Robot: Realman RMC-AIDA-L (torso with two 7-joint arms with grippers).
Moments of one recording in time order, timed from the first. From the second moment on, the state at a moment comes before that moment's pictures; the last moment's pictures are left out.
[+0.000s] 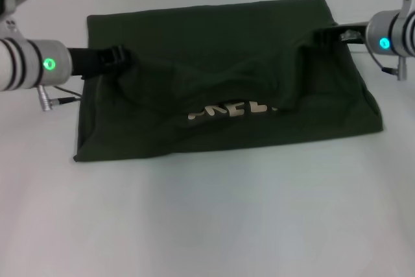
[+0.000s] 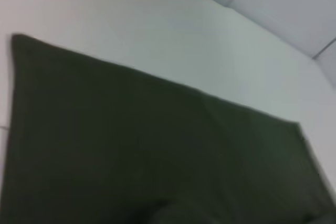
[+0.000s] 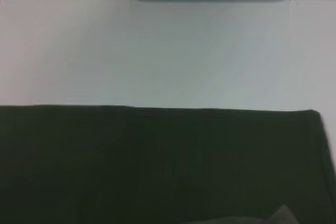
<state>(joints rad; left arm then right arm) -0.78 -2.06 0.78 0.70 2.27 0.89 -2.54 0.98 2.03 -0.92 -0.45 -2.42 -0.49 2.35</state>
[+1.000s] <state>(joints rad) -0.50 -2.05 0.64 0.64 2.02 1.14 -2.04 0.50 1.98 -0.65 -0.74 -2.05 -1.34 2.28</state>
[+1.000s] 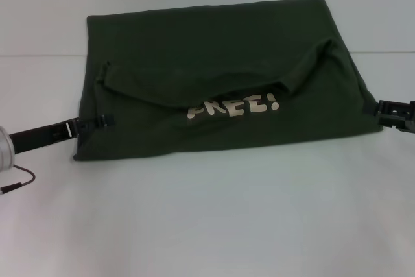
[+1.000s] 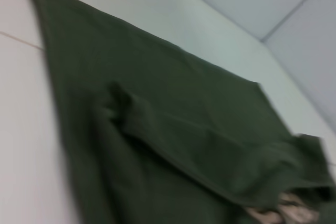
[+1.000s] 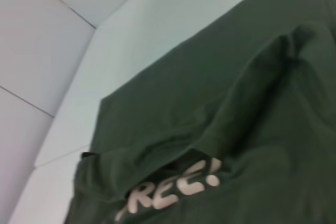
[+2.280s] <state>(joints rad) -0.49 -2.07 0.72 0.62 2.02 1.04 -2.07 0.52 1.97 -0.62 -0.73 -2.04 -1.38 2.28</state>
